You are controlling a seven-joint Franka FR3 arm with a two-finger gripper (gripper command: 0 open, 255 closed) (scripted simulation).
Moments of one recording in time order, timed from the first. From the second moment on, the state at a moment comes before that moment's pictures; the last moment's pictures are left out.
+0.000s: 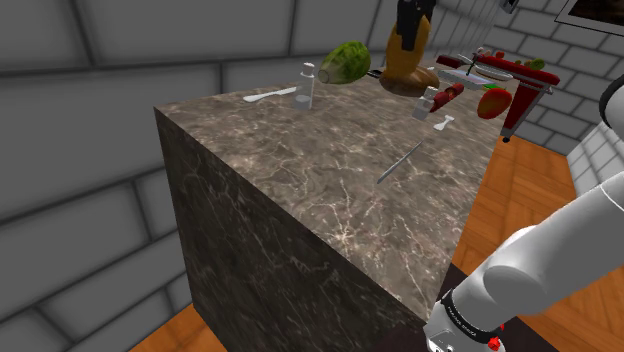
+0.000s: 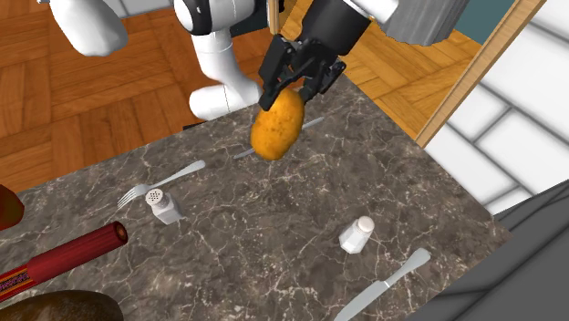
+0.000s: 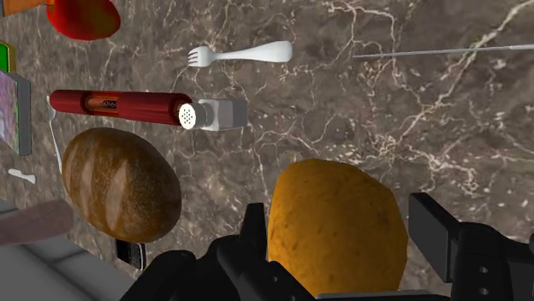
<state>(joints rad) -0.06 -0.15 0.56 -1.28 -0.56 1.00 -0.06</state>
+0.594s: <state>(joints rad) -0.12 -0.40 0.31 -1.56 -0.50 1.20 -0.30</state>
